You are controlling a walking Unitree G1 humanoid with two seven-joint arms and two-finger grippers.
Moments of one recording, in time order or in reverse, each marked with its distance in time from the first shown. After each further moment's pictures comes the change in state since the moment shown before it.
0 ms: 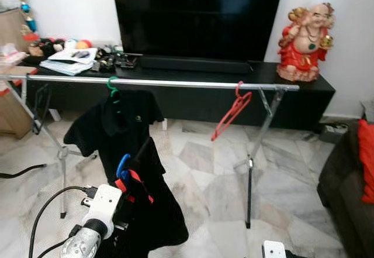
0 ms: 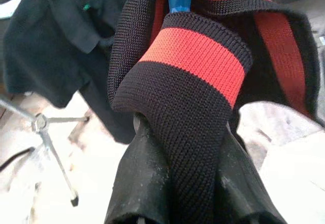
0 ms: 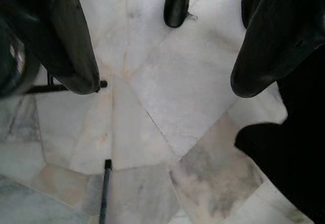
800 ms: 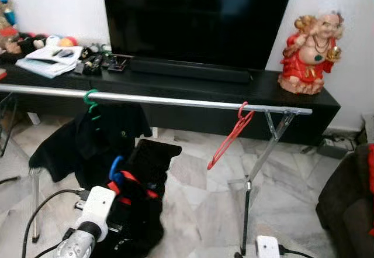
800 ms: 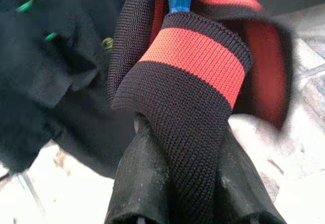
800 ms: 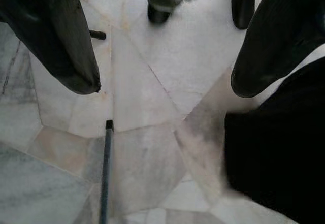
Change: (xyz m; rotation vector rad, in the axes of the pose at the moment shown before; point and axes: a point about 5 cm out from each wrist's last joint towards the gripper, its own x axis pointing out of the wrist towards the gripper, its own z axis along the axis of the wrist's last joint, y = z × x) left arm -0.003 0.008 -0.004 -0.013 0.024 0.034; right arm 0.002 0.008 0.005 0.000 -0.015 0.025
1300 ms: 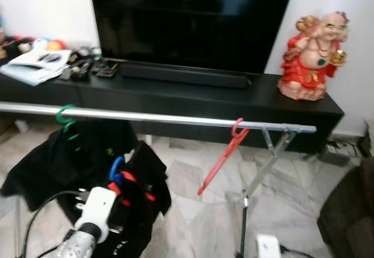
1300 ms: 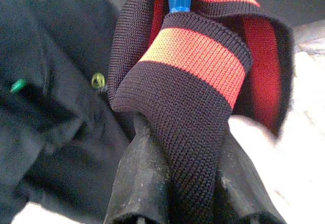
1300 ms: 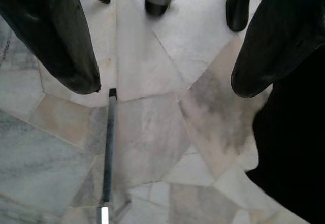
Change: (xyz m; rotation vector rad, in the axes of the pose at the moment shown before) left arm 0.001 0.002 0.002 0.002 -0.005 0.007; right arm 0.001 0.005 0.003 -0.001 -0.008 0.018
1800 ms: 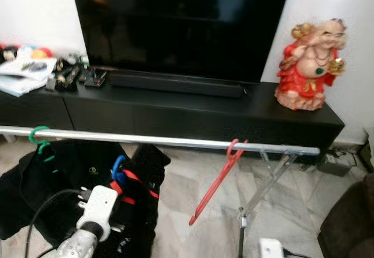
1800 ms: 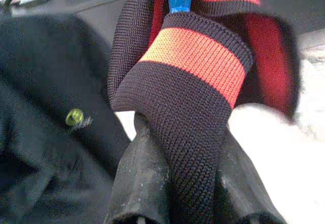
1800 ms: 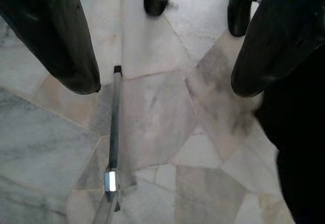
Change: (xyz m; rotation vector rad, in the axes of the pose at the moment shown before) left arm -0.001 0.000 -0.001 0.000 0.002 -0.007; right arm 0.000 0.001 -0.001 -0.004 0.003 0.005
